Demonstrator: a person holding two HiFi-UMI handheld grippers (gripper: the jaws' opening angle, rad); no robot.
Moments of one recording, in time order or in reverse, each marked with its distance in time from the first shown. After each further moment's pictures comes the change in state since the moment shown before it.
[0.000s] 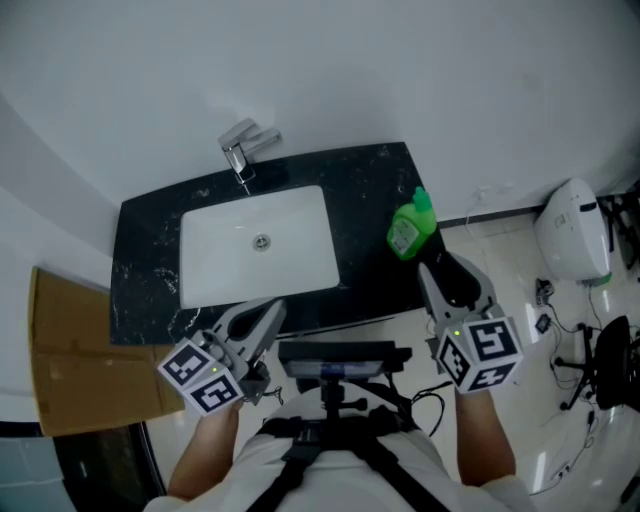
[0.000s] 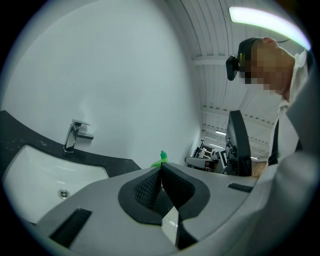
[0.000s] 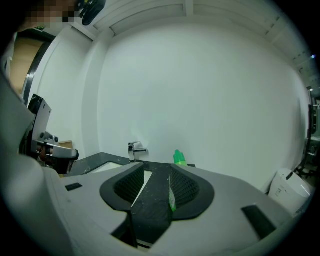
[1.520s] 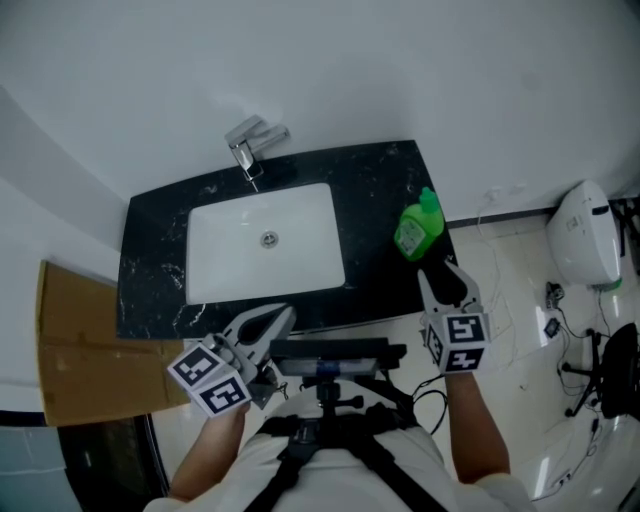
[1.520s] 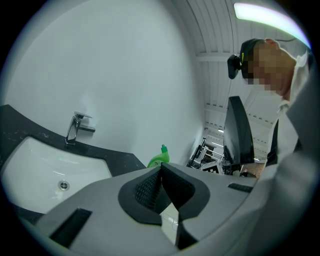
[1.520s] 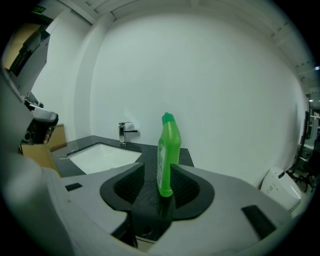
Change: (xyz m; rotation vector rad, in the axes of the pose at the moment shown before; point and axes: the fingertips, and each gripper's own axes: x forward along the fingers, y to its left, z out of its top) left arm 0.007 -0.004 -0.019 -0.037 0.041 0.025; right arm 0.045 -0.035 -0.088 -0.050 0.102 -0.080
